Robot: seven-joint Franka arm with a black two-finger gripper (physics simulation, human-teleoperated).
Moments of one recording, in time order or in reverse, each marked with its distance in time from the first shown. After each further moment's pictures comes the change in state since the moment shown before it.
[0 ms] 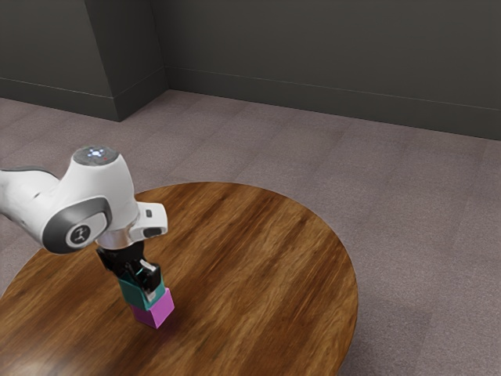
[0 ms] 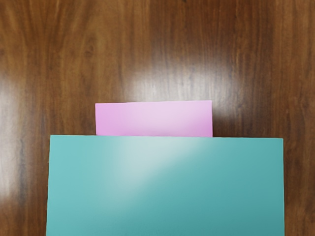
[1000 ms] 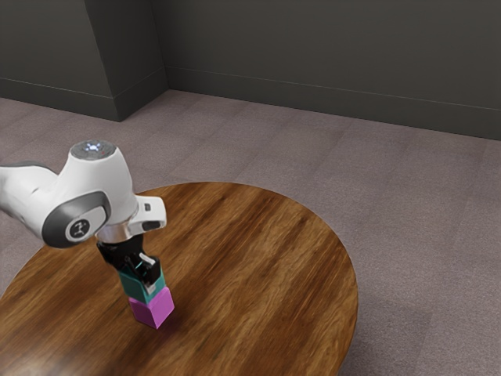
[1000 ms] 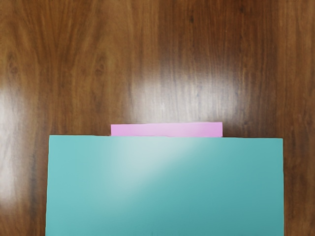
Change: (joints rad) arm 0.000 0.004 0.016 0.020 0.005 0.003 0.016
